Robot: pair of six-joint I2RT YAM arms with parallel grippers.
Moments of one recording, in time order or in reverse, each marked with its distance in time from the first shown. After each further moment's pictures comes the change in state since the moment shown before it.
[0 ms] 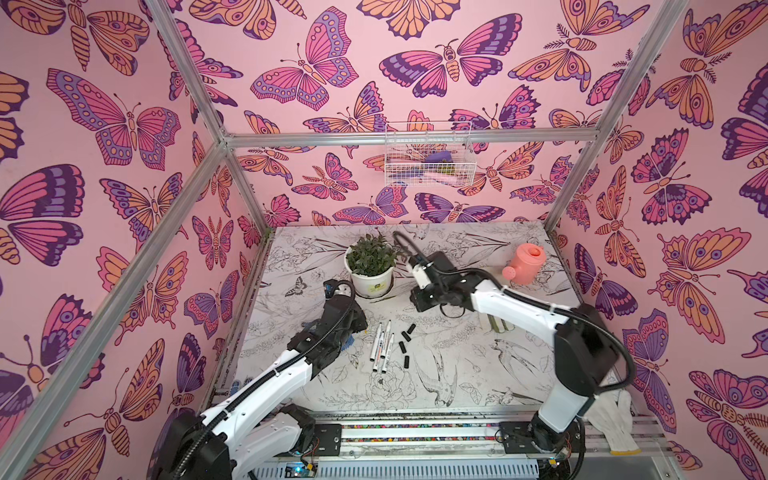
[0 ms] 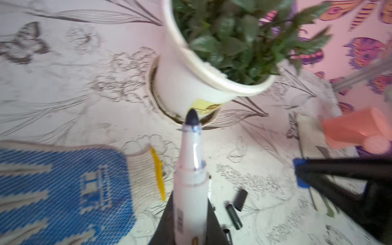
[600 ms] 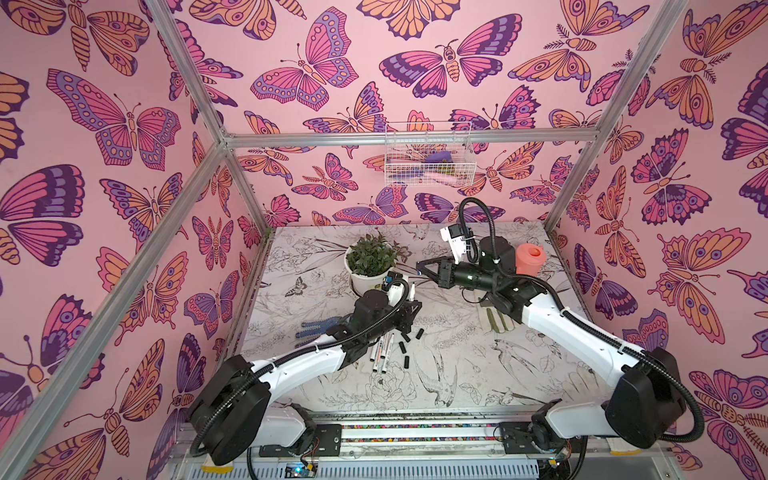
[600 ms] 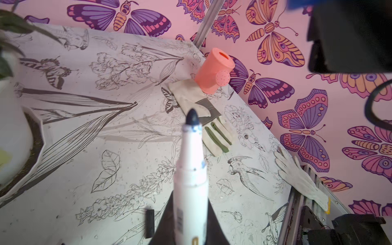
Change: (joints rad) left arm -0.192 0.285 0.077 0.489 0.351 0.251; right arm -0.132 -0.266 -0.200 0.473 -0.439 0.281
